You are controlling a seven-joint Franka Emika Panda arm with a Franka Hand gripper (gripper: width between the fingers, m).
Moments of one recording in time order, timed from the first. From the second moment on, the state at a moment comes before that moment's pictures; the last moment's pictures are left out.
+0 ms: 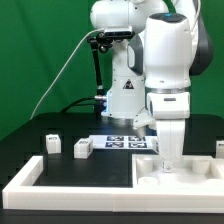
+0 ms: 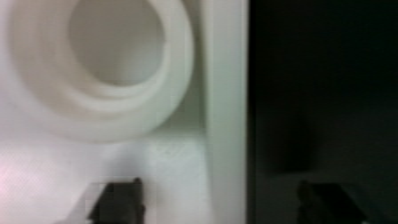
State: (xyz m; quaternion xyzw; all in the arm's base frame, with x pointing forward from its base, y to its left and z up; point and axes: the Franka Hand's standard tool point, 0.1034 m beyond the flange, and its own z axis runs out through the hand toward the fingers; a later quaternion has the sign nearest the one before) arm 0.488 0.057 0.007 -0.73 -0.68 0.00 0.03
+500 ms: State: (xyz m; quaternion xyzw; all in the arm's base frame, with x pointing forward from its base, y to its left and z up) arm 0.488 0.057 0.007 -0.73 -0.68 0.00 0.03
